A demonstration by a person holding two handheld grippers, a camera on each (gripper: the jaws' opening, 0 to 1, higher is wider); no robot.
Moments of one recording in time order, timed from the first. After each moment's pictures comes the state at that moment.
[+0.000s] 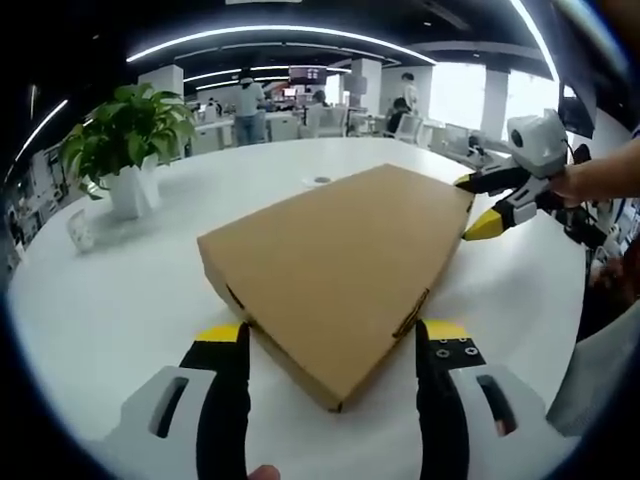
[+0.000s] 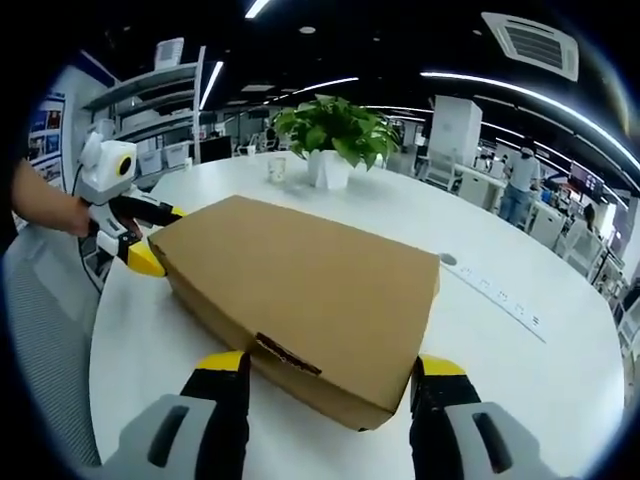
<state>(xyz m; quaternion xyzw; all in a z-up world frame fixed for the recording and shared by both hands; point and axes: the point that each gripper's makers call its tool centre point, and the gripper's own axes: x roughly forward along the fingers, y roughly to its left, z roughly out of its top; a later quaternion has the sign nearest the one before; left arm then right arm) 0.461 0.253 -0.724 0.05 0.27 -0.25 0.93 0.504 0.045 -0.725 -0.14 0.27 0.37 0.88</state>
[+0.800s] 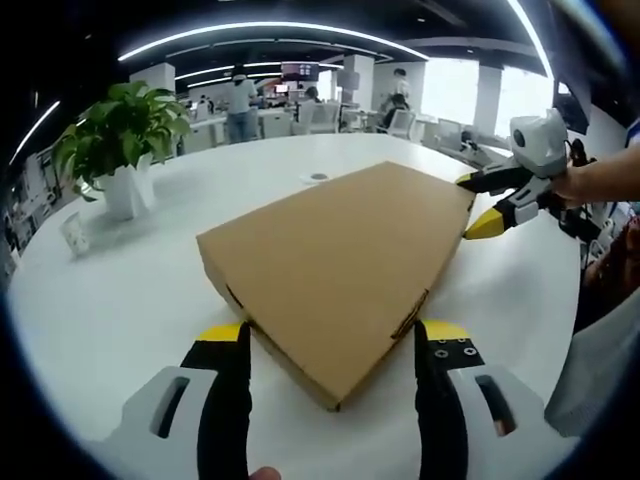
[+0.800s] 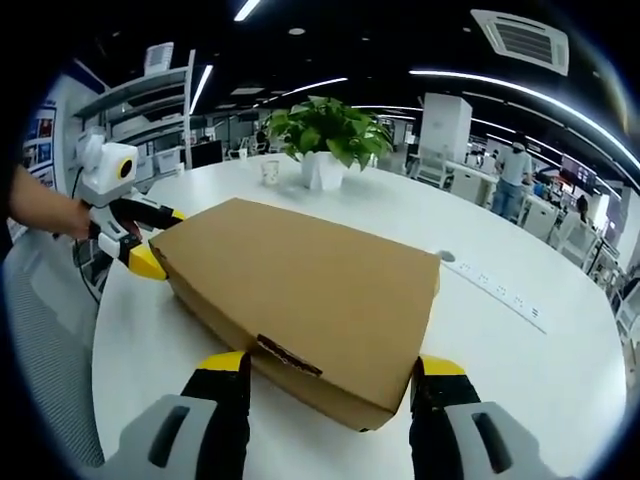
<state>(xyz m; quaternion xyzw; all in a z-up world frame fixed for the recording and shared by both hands) 0.463 0.262 -0.724 0.06 0.28 -0.27 0.92 0.497 0.053 -0.725 -0.13 0.27 0.35 0.89</state>
